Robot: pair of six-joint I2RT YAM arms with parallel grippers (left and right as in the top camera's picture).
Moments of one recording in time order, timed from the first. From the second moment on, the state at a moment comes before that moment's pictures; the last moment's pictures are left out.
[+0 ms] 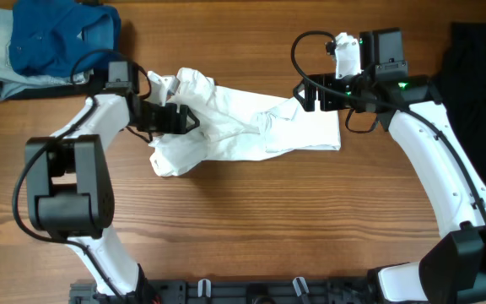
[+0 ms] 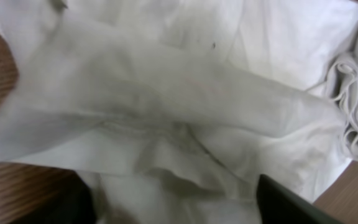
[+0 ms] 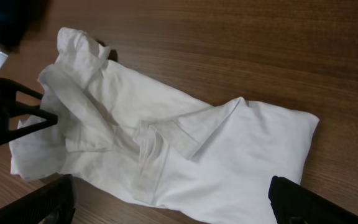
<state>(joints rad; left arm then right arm) 0.01 1.99 1.22 -0.57 0.57 0.13 0.17 1.59 1.33 -0.71 -0.33 0.07</state>
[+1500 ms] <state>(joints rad) -0.02 1.85 1.56 -1.11 0.05 -0.25 0.19 2.07 1.32 -0.62 -0.62 0.13</state>
